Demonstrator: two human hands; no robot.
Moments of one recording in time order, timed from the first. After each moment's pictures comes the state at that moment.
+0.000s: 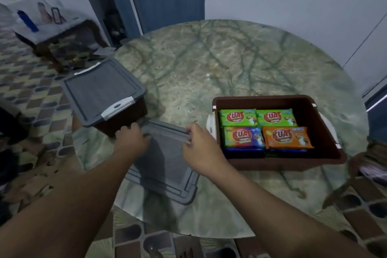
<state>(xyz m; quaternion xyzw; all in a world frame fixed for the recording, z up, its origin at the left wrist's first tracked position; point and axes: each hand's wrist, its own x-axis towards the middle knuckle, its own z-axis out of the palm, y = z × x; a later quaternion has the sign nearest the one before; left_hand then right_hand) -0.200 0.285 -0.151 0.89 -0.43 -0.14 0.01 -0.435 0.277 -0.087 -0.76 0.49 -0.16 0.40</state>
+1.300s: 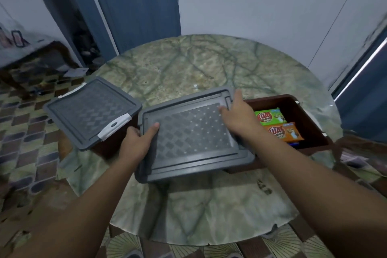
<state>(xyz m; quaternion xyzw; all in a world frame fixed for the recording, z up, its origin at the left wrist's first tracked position) -0.206 0.275 -0.116 0.80 -0.36 -0.32 0.37 -0.477 0.204 -0.045 -0.63 0.68 -0.22 0.31</state>
